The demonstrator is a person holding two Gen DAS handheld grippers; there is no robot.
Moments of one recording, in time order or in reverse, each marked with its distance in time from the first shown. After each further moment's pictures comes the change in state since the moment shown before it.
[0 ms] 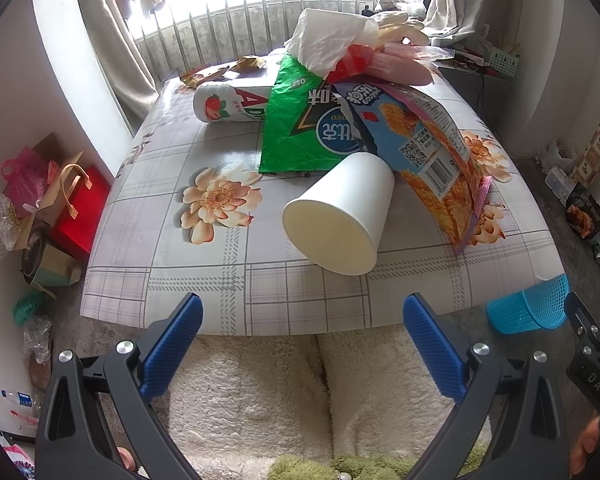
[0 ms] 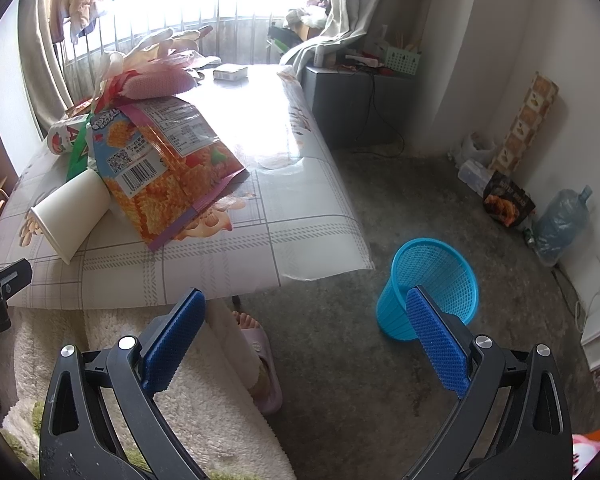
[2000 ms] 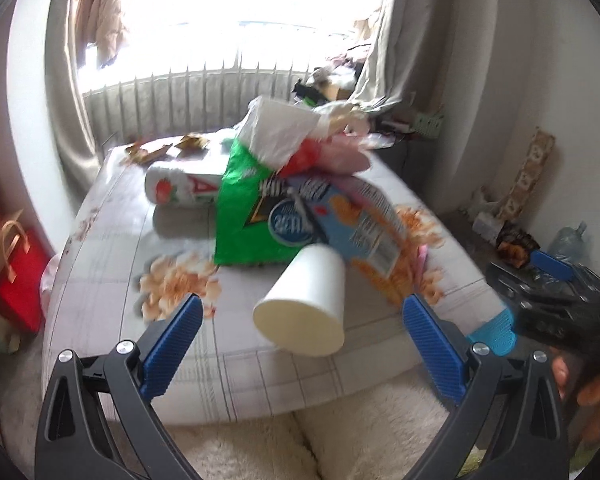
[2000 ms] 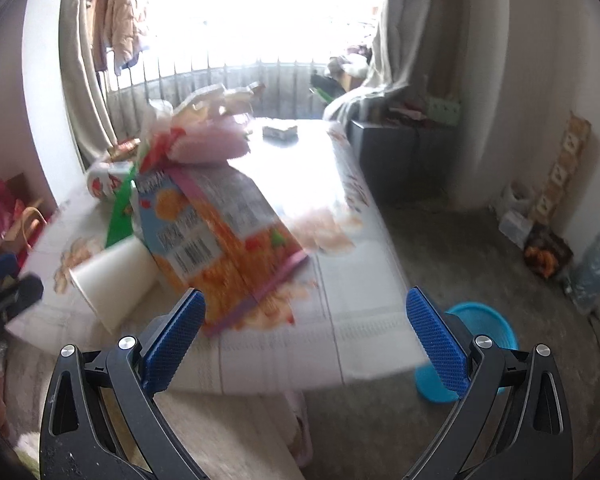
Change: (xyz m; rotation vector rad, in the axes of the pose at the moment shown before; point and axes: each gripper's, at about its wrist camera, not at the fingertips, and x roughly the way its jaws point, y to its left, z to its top) left arm -0.017 0.038 0.016 0.067 -0.305 -0.315; right arm 0.002 0.030 0.057 -0.034 -0.198 0.174
